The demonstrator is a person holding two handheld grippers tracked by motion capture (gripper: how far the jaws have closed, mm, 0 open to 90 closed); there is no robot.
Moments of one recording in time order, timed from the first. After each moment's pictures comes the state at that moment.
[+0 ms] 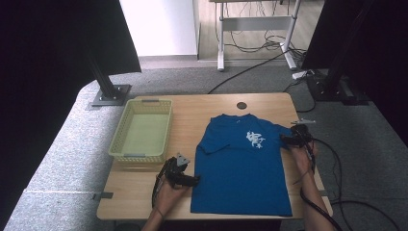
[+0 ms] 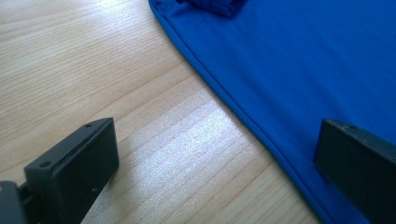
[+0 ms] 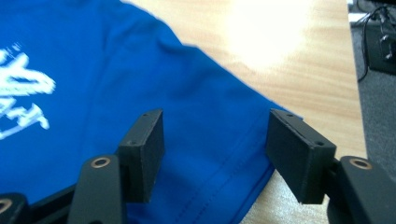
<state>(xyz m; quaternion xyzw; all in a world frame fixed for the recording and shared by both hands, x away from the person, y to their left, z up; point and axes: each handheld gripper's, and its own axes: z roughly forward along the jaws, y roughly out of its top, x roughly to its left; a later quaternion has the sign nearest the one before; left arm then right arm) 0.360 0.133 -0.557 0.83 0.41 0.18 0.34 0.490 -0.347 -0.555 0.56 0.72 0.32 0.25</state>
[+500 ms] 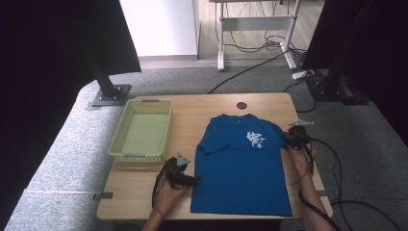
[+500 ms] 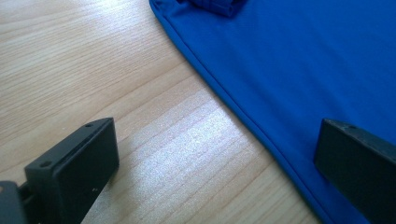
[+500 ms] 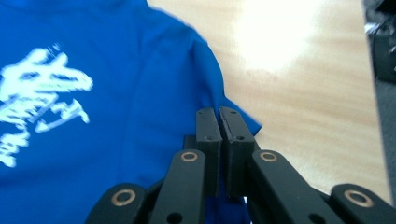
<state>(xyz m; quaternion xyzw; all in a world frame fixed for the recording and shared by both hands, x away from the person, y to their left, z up) 0.360 0.133 -0.558 0.83 0.41 0.18 0.34 0.479 -0.336 -0.547 0.53 0.73 0.34 0.25</state>
